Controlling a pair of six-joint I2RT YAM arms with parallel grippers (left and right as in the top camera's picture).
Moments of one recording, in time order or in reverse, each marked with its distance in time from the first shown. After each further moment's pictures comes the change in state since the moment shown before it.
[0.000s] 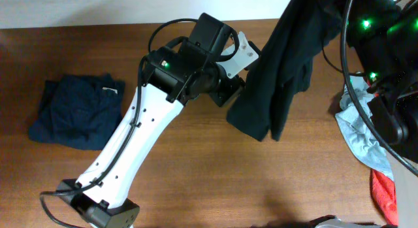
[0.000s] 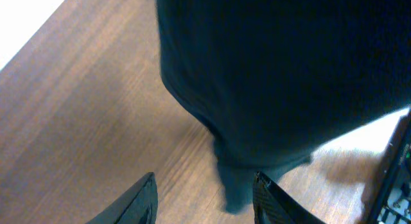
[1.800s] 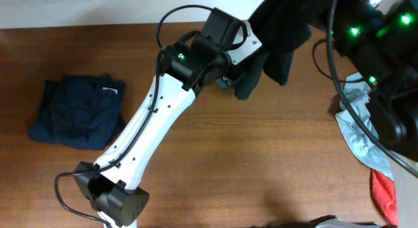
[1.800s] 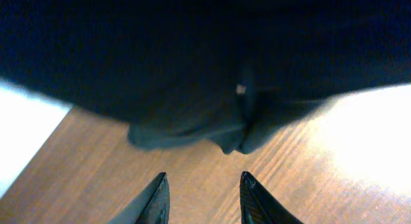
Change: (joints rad) left arm 0.001 0.099 0.014 0.182 -0.224 0.068; right arm 0.000 -0.005 -0.002 -0.103 -0.193 0.043
